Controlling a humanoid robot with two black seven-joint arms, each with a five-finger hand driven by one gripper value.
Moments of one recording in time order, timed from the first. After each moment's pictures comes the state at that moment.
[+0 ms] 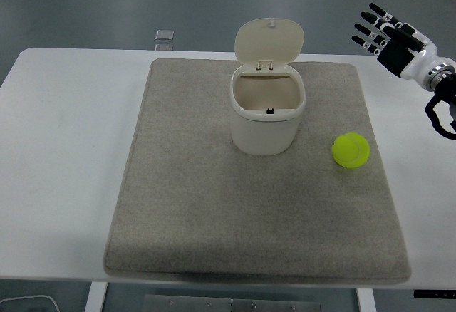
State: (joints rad) left arm 0.06 0.00 -0.28 -0.08 0.18 -0.10 -0.01; right arm 0.97 -0.33 0.65 0.53 0.10 0.33 -0.01
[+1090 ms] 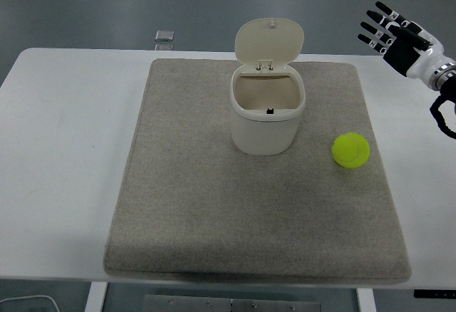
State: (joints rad) left arm 0.06 0.00 -0.28 -0.08 0.18 -0.10 -0.01; right arm 0.97 -0.35 0.65 0.53 0.09 0.32 0.01
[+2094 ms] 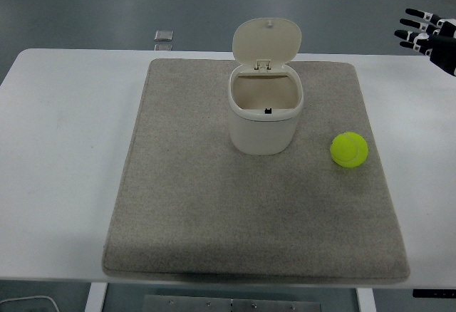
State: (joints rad) left arm 0.05 0.00 -0.28 -0.08 0.18 -0.10 -0.01; right arm 1.02 -0.52 0.61 0.56 -0.28 0.34 0.01
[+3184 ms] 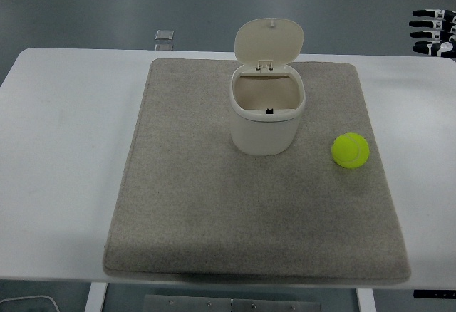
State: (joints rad) left arm 0.06 0.00 -0.28 -0.08 0.18 -0.10 -0.01; right arm 1.02 -0.68 0.58 0.63 -0.62 0.61 0.16
